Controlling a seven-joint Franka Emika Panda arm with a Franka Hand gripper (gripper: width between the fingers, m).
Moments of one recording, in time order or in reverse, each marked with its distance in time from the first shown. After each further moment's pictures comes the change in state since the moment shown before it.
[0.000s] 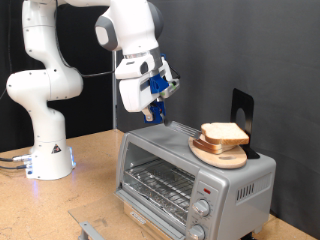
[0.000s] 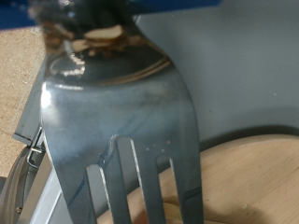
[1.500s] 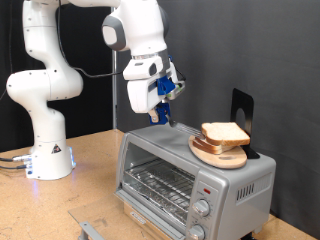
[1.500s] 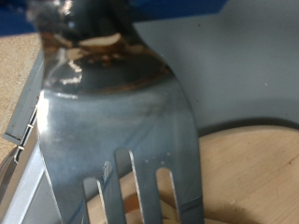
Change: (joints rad) arm 0.000 0.042 0.029 0.045 -0.041 -0.027 0.045
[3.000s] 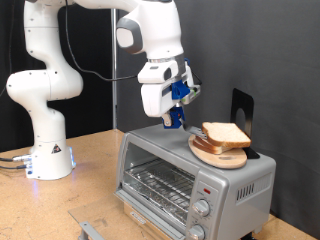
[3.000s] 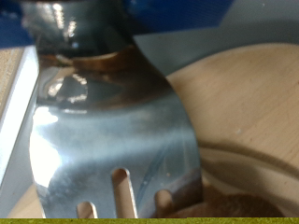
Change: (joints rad) arm 0.000 0.122 0.040 0.118 -0.063 -0.013 0.158
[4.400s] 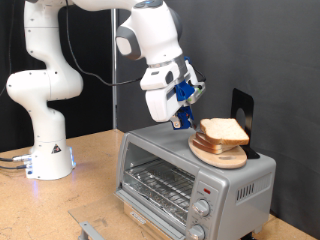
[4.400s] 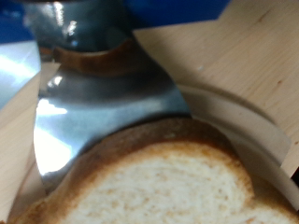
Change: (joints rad) arm -0.001 -0.018 0.004 -0.059 0.180 0.154 -0.137
